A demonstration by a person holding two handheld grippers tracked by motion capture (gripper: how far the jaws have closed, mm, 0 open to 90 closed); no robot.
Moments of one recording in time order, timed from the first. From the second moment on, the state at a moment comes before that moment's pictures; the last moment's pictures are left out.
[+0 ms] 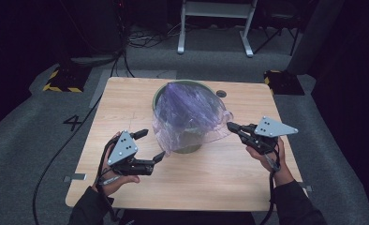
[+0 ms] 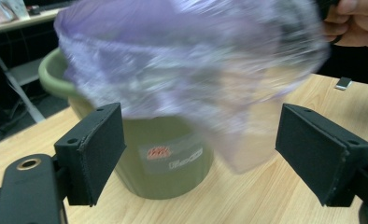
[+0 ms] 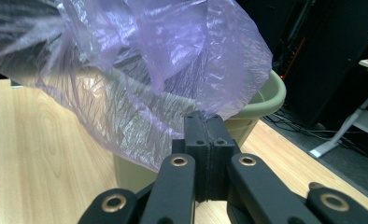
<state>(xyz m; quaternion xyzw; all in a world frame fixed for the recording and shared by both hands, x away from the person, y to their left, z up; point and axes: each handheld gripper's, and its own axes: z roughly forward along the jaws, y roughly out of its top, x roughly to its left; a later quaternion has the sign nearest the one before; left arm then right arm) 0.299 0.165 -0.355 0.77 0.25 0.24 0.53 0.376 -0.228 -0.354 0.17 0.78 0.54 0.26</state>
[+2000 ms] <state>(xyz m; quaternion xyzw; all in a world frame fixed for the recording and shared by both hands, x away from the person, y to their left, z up) 0.406 0.188 -0.386 0.75 0.37 0.28 0.48 0.409 -0.220 -0.390 0.22 0.80 0.50 0.25</state>
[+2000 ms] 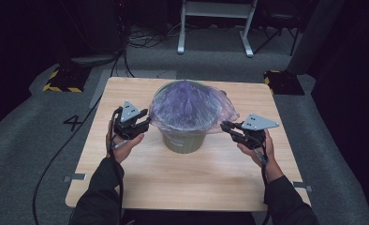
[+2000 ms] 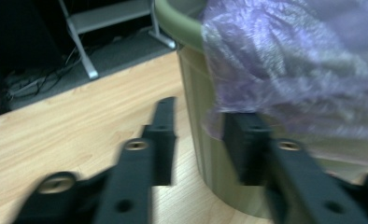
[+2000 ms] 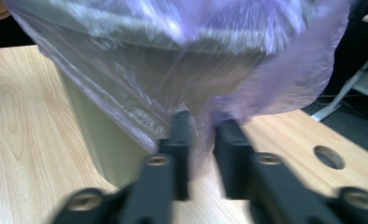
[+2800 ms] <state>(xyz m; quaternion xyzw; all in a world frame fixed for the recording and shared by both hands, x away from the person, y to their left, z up) 0.365 0.192 -0.352 0.75 0.30 0.31 0.50 0.381 -0.242 -0.368 0.23 0.78 0.50 0.31</state>
